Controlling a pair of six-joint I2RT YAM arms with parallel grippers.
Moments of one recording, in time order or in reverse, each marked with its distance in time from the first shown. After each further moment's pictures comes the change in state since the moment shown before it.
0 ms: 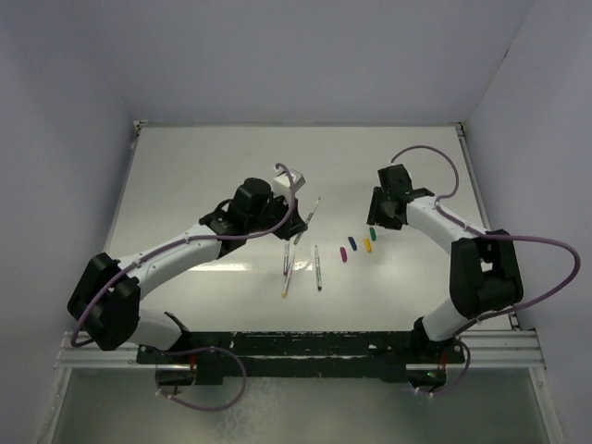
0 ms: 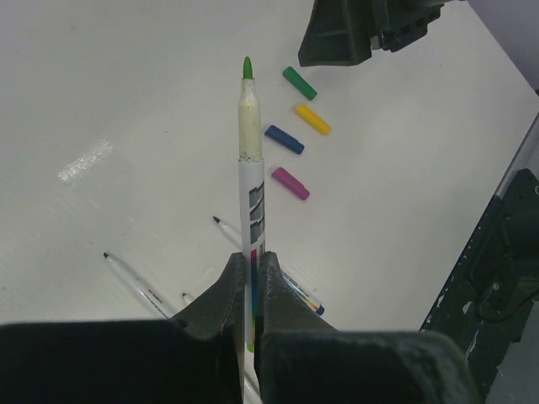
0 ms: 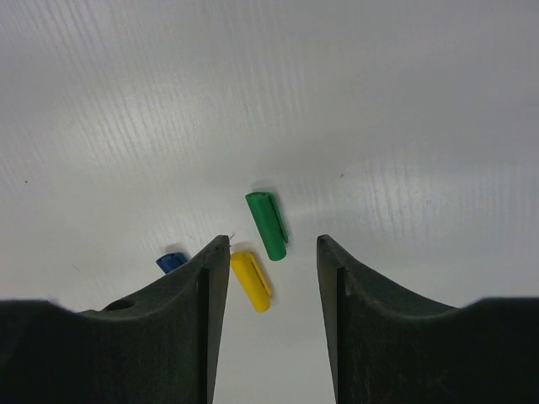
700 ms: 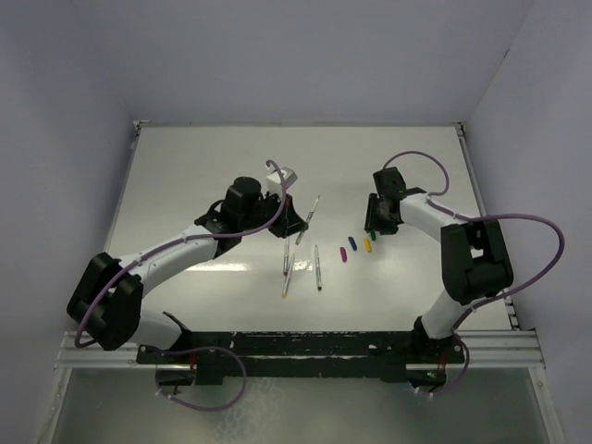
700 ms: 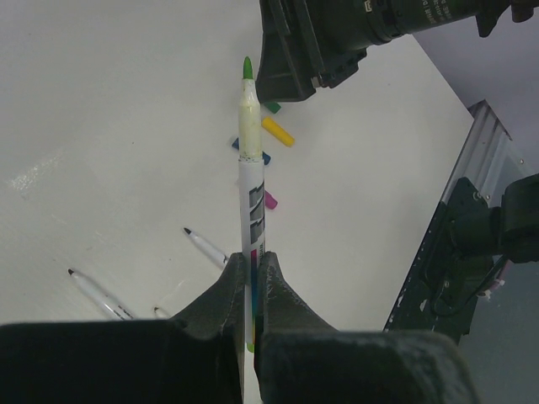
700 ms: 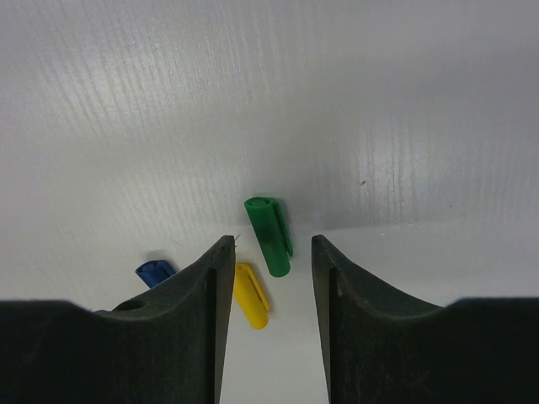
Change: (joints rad) left arm 0.065 0.000 -0.064 0.150 0.176 -0.092; right arm 0.000 0.105 0.008 0.002 -0.056 -0.042
